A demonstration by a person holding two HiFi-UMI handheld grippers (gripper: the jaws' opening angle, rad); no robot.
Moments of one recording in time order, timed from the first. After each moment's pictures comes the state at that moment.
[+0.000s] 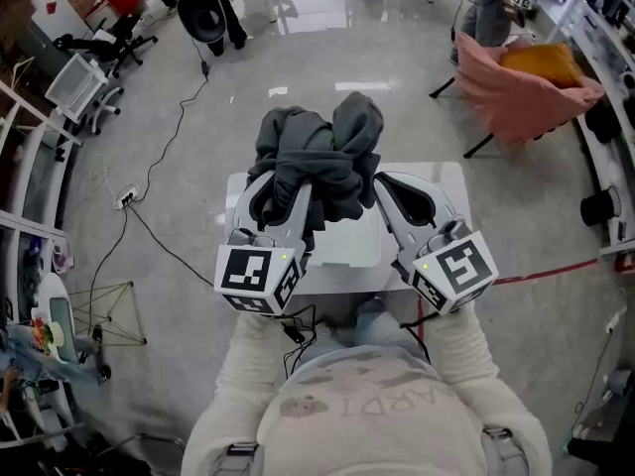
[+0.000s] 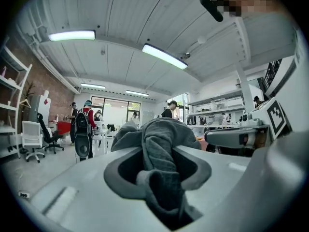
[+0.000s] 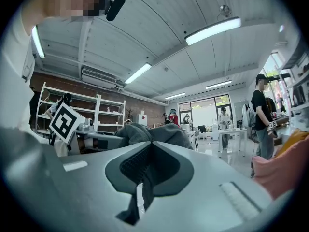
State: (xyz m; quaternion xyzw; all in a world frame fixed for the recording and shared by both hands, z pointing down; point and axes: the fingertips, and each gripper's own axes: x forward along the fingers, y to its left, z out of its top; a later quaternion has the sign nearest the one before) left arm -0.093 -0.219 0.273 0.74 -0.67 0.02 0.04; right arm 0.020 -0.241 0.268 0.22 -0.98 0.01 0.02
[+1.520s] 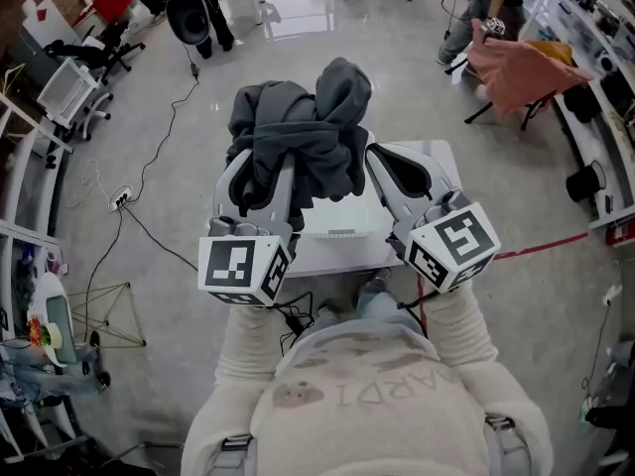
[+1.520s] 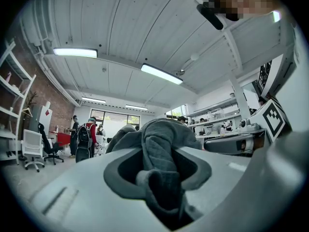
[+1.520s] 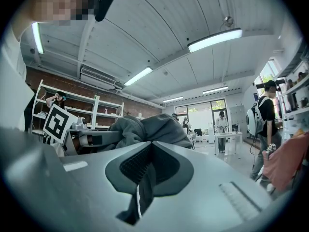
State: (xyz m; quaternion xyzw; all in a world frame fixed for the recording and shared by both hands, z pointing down) left arm -0.102 -0.111 0.207 0.74 -0.67 -0.03 -0.03; right arm 0.016 -0.145 0.225 0.25 -0.97 0.01 0.01
